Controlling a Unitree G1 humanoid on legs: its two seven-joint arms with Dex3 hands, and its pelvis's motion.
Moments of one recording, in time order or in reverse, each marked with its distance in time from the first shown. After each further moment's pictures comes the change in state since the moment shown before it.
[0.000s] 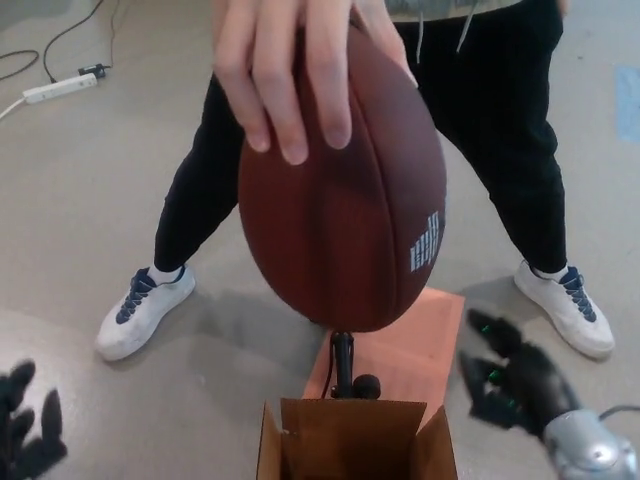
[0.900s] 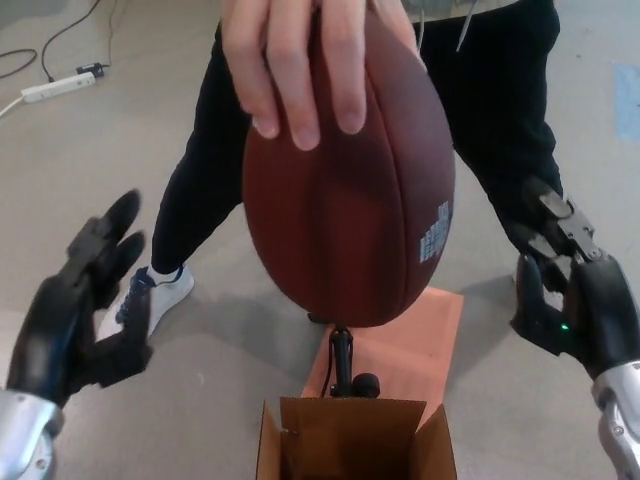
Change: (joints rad) left_arm 0.146 -0.094 -0.148 -0.809 -0.060 -0.067 -0.118; right_arm 0.150 0.017 -0.060 -0.607 0.073 -0.098 0.039
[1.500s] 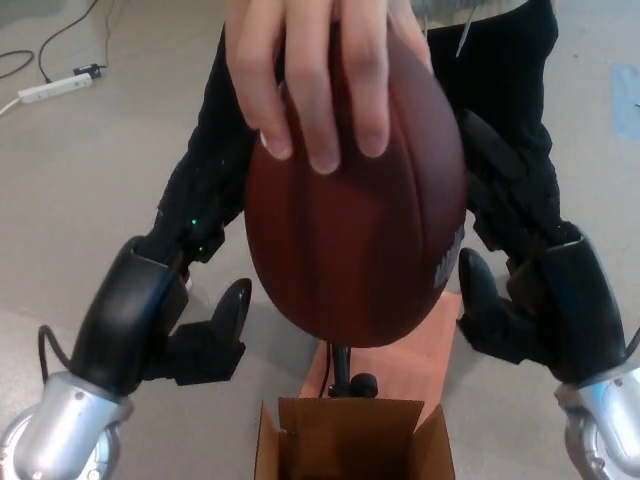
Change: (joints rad) left_arm 0.087 -0.027 -0.163 -0.495 -0.026 0.123 -0.011; right_arm 0.143 0.050 0.181 -0.526 0.011 0.102 0.015
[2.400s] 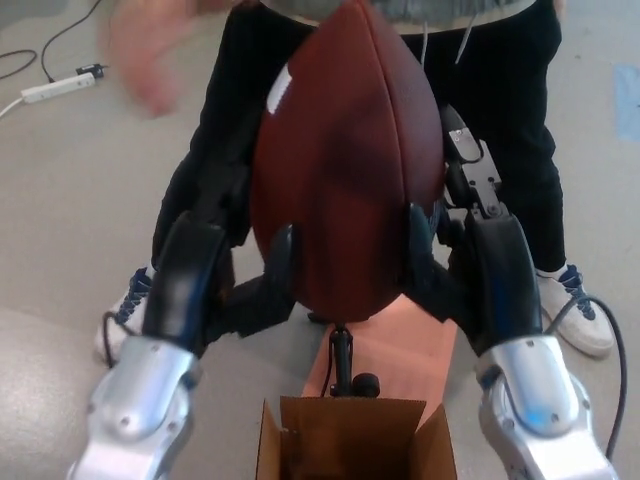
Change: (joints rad) left_arm -0.180 -0.143 -0.084 0.204 0.039 0.214 0.175; right_arm -0.152 0.161 0.041 0.197 -0.027 0.214 -0.209
